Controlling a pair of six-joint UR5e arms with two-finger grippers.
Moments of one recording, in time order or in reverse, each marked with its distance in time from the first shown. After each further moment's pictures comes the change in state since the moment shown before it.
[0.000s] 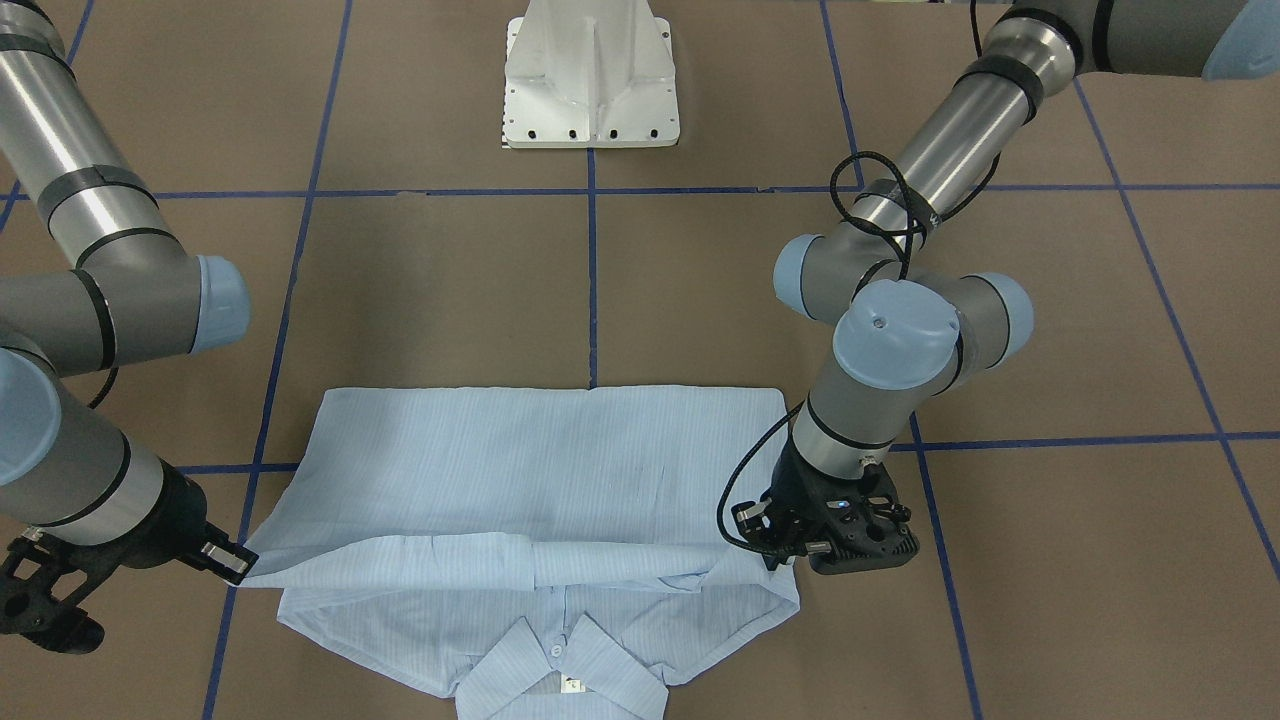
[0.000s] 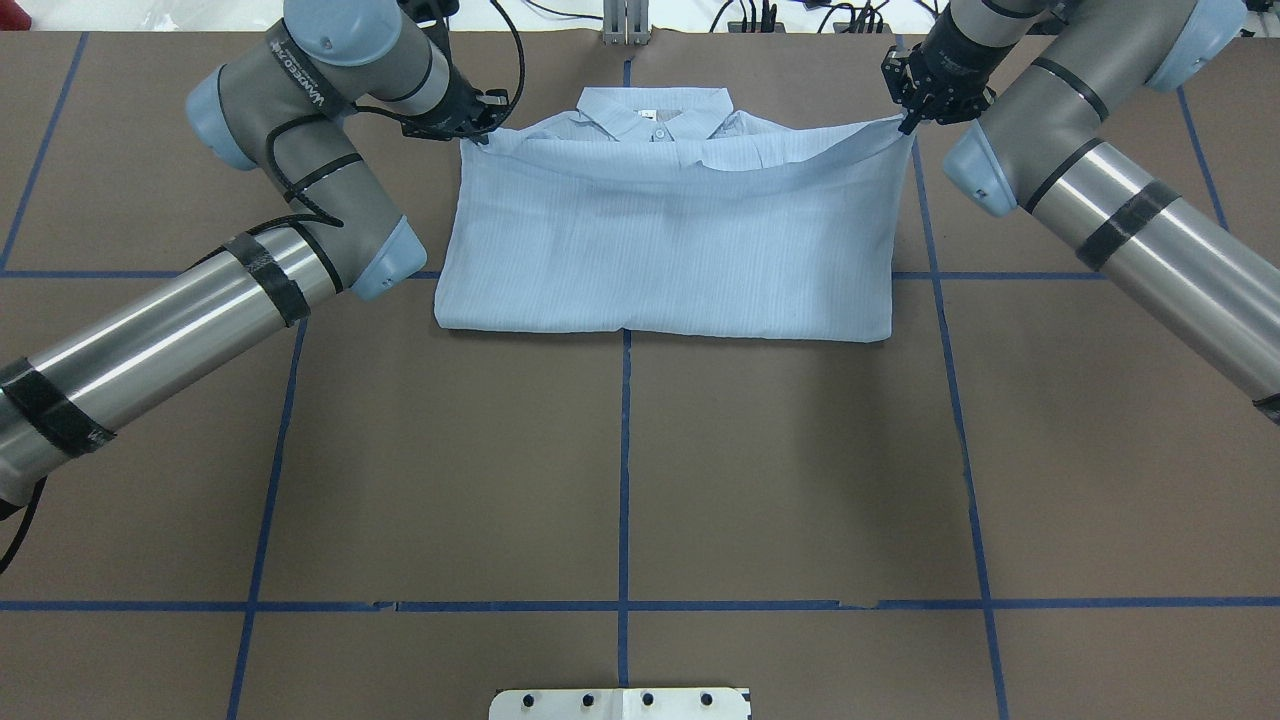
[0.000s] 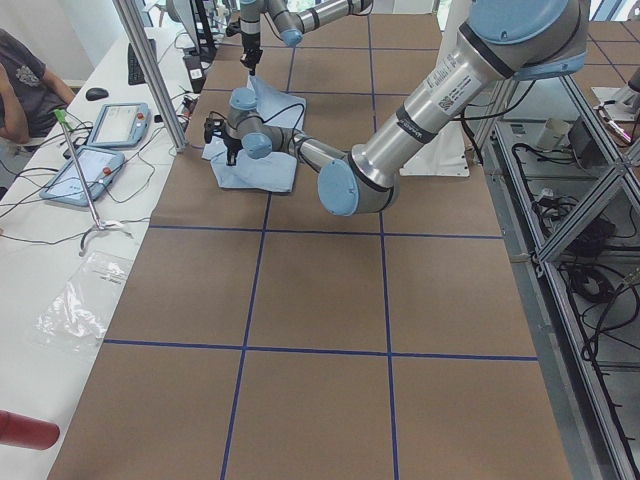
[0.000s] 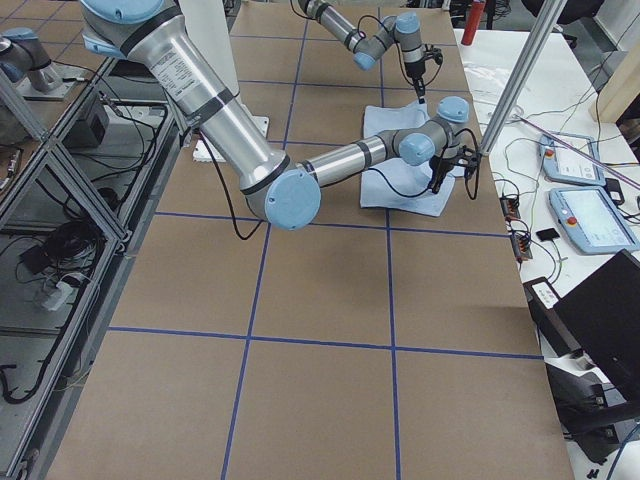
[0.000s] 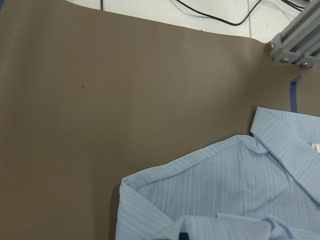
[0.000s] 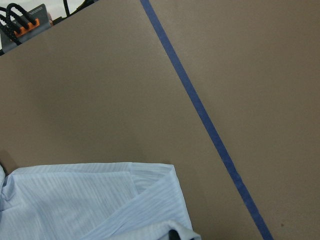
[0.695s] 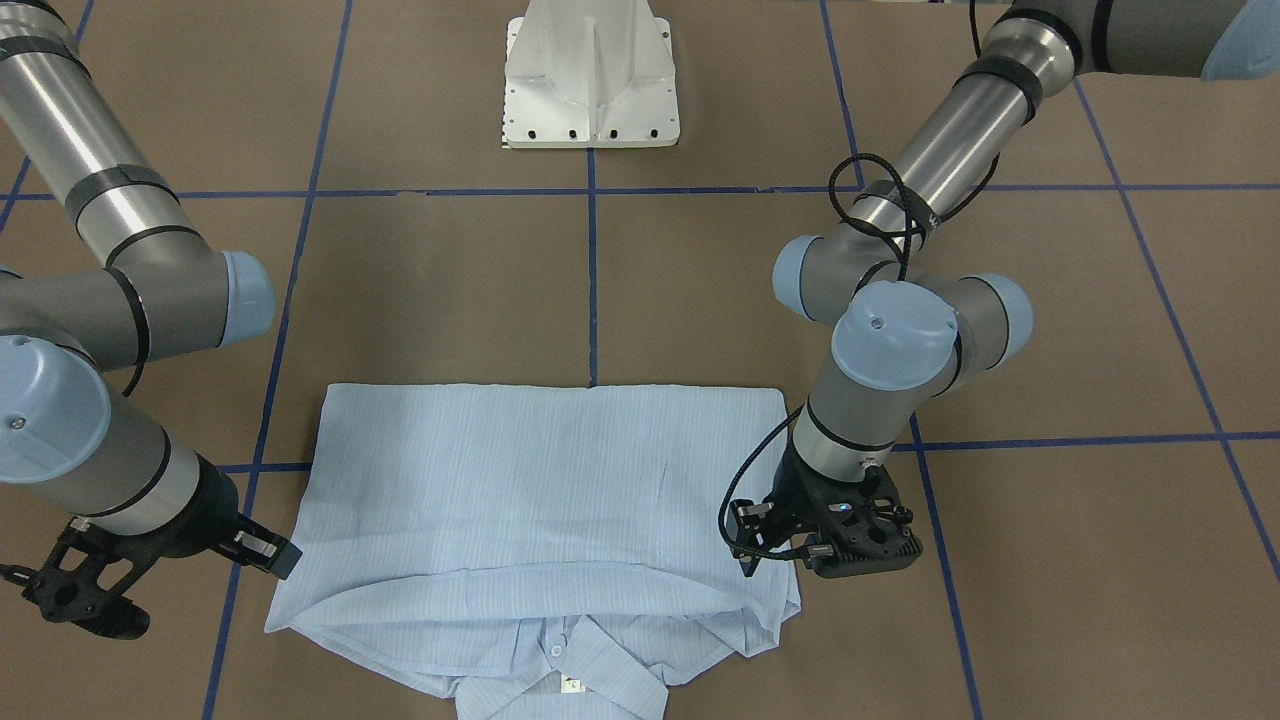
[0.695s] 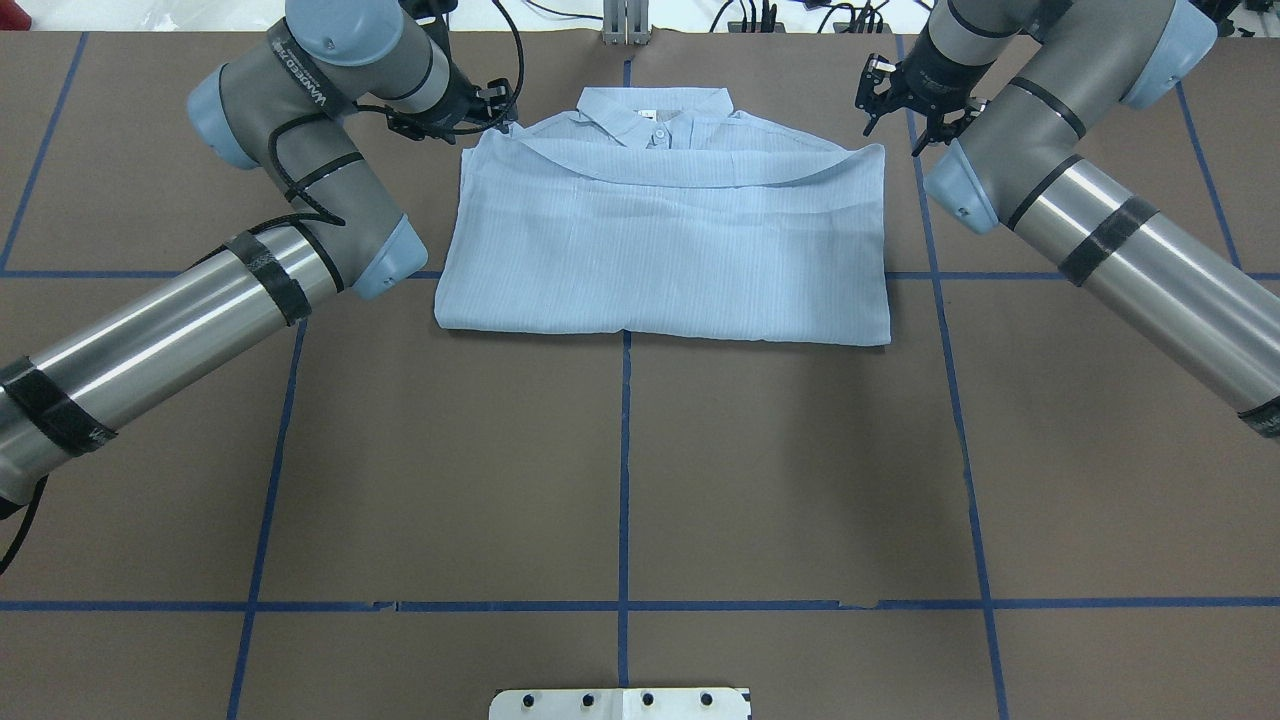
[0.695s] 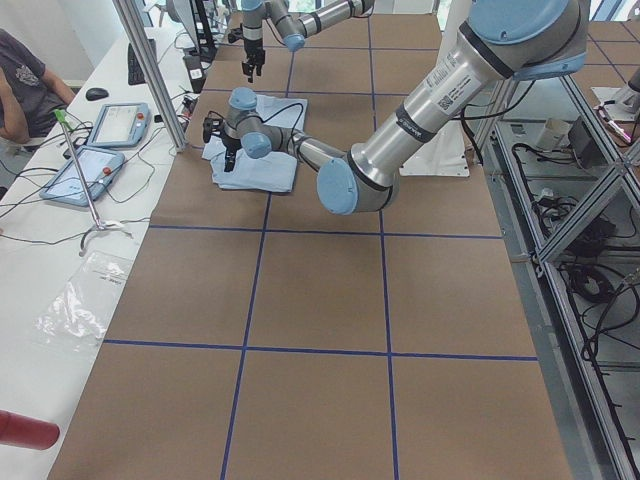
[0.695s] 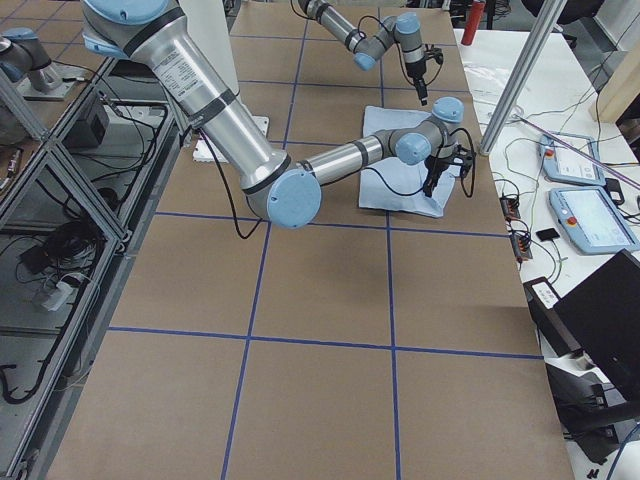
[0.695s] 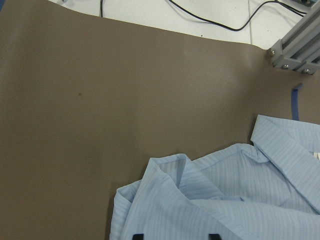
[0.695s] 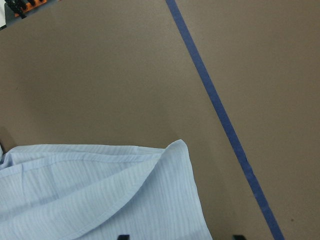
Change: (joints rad) left arm -0.001 -0.001 0.001 0.002 0.022 -0.004; right arm -0.032 -0.001 0.006 0.001 -0.018 -0.038
